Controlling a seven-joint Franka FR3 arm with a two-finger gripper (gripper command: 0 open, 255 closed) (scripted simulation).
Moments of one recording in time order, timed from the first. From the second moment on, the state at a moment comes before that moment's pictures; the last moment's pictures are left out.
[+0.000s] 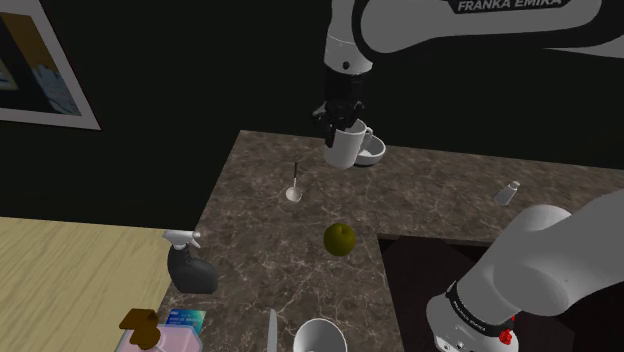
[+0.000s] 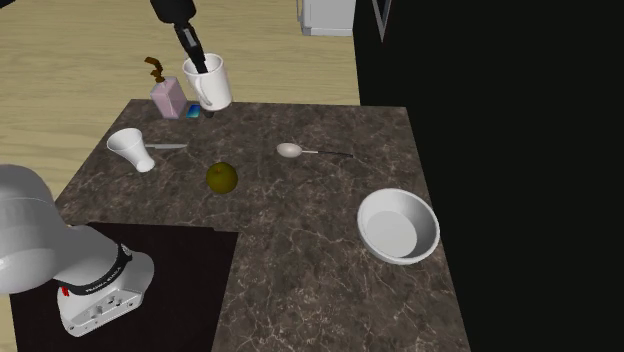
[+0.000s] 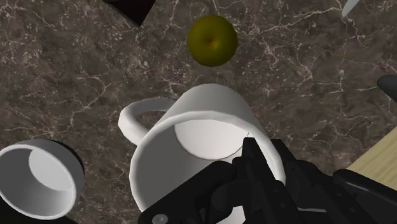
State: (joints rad) arm 0.02 -0.39 0.26 -2.15 0.03 1.80 0.42
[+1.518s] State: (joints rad) arm 0.23 0.11 0.66 -1.64 -0.14 1.71 1.08
